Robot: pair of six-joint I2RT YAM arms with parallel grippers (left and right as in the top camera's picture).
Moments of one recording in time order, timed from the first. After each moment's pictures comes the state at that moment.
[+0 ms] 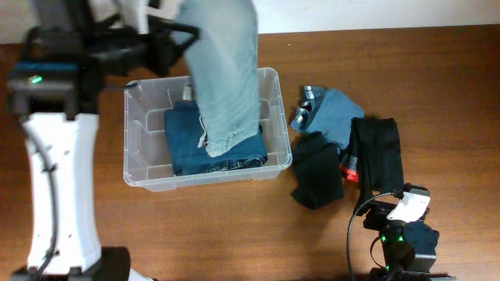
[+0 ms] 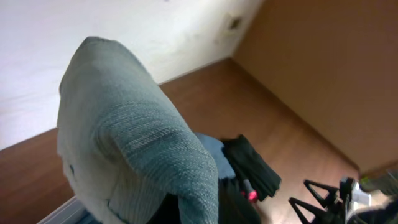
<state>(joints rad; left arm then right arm) -0.10 1.73 2.17 -1.00 0.81 0.05 -0.13 0.01 0.15 -0.50 0.02 0.16</state>
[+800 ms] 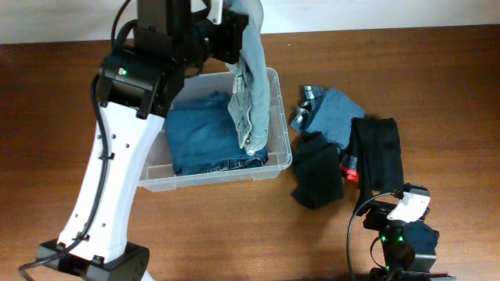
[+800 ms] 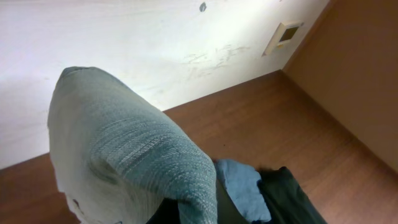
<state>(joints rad) -0.39 1.78 2.17 -0.82 0.28 -0.12 -0.13 0.01 0.15 -0.50 0.02 0.16</state>
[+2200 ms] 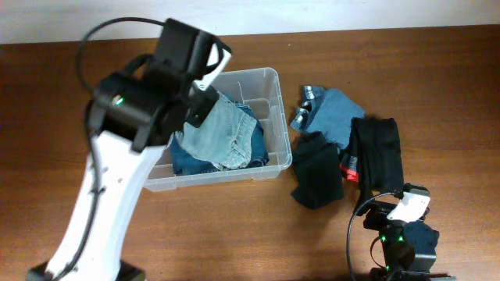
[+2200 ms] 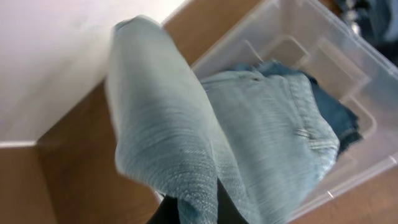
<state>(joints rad) -0.49 1.69 2.17 -1.43 -0.30 0.27 -0.13 0.01 0.15 -0.50 0.02 0.16</state>
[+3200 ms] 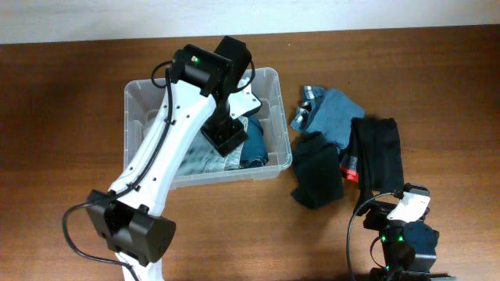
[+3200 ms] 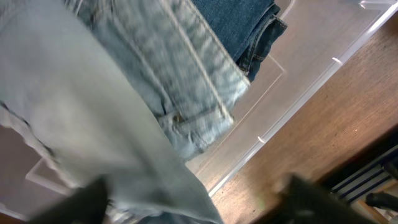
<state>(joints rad) -0.50 1.98 2.13 -1.69 -0.04 0.41 -0.13 0.01 0.15 -0.50 0.02 0.16</state>
